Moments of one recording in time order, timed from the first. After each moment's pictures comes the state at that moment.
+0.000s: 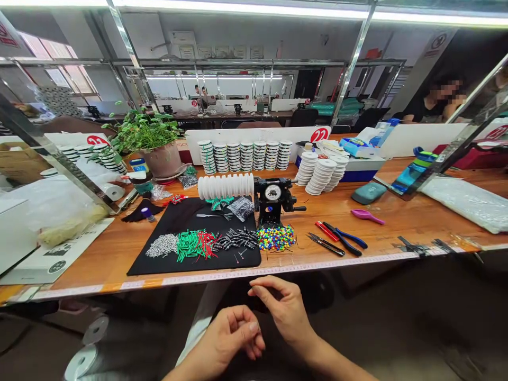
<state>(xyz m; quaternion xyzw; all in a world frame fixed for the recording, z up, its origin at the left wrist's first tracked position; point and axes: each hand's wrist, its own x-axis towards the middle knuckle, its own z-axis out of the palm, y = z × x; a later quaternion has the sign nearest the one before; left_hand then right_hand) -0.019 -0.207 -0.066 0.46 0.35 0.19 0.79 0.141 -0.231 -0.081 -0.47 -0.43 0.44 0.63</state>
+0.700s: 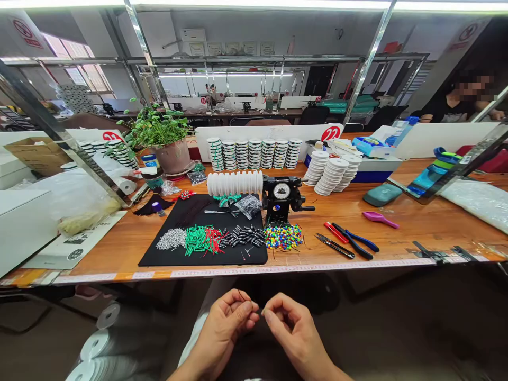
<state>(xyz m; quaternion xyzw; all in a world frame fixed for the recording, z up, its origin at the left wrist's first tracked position) -0.019 -0.214 -0.066 0.28 0.42 0.34 0.79 0.139 -0.270 -0.090 -0.52 -0.48 0.48 0.52</state>
